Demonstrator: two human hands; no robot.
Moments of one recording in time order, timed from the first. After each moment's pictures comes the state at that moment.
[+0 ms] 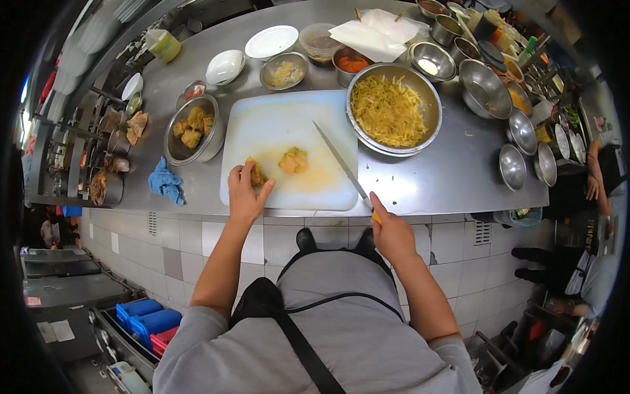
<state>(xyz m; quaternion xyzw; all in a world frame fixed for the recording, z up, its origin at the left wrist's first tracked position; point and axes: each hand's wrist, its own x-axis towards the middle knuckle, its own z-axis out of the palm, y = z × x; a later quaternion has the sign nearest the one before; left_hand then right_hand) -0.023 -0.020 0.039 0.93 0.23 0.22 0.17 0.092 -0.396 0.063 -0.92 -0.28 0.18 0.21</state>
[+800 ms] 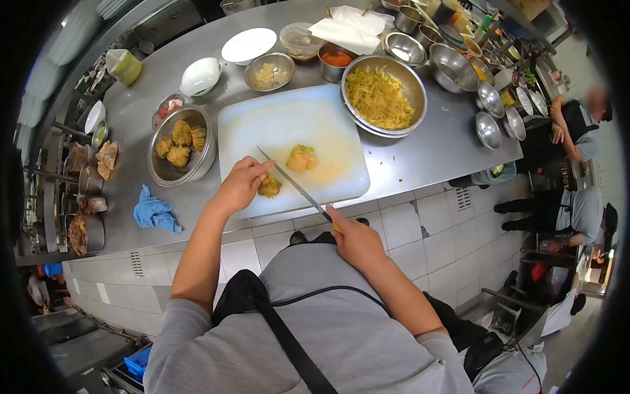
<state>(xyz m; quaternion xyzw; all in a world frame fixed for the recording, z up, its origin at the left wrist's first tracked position) -0.005 0.082 0.081 0.94 -0.01 -0.01 0.35 -0.027 -0.263 0.101 -0.93 -0.23 0.20 0.20</state>
